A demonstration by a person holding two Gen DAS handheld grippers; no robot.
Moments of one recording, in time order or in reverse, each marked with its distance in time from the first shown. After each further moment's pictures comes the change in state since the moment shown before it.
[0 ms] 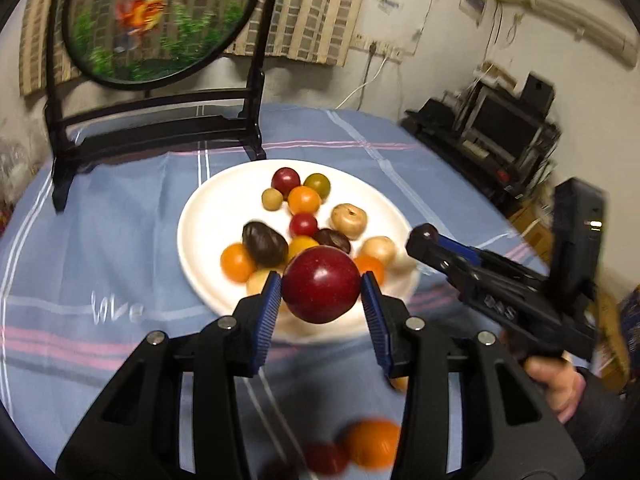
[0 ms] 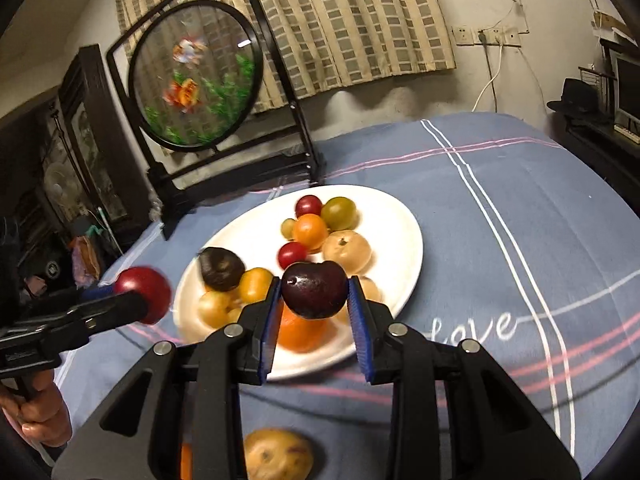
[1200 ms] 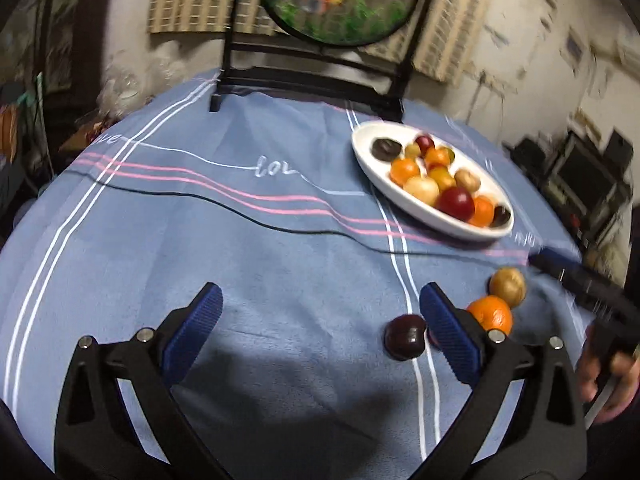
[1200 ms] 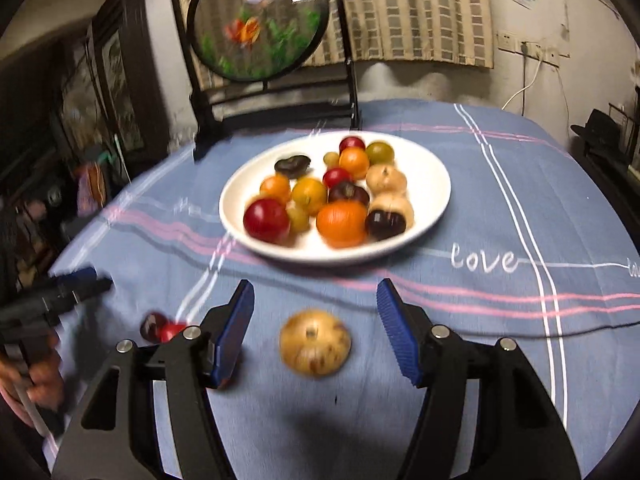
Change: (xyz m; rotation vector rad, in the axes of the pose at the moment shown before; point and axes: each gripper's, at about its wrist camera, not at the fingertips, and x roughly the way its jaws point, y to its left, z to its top) left arm -0.093 0.065 -0.129 -0.310 -0.076 0.272; right arm -0.044 0.043 -0.052 -0.204 0.146 0.000
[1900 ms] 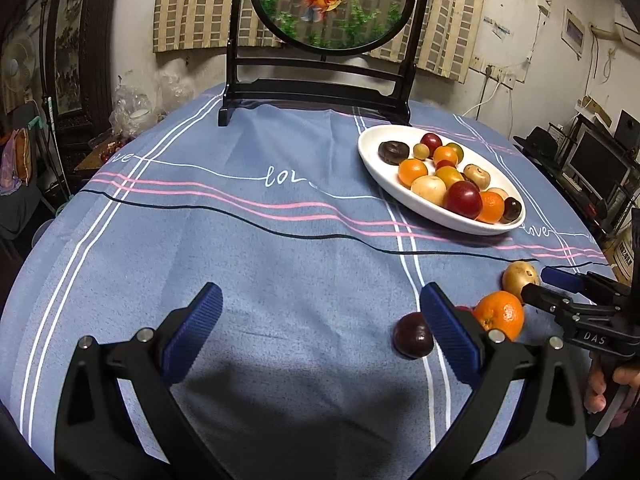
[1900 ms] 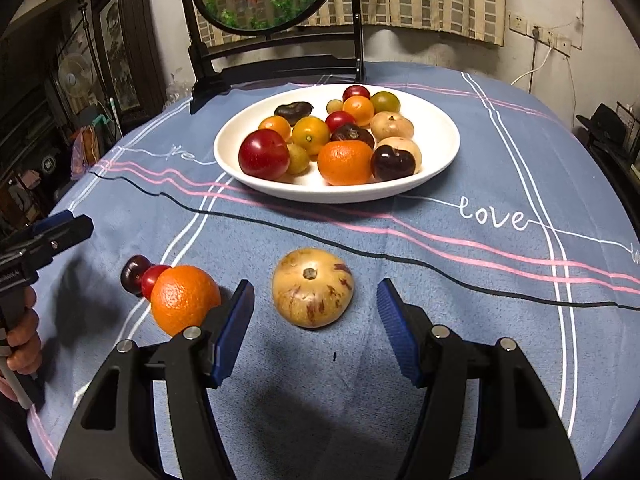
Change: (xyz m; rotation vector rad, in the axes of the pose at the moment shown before) left arm -0.002 -0.012 -0.002 0.077 -0.014 0.080; right arm 0.017 0.005 -0.020 -0.045 0.120 -0.020
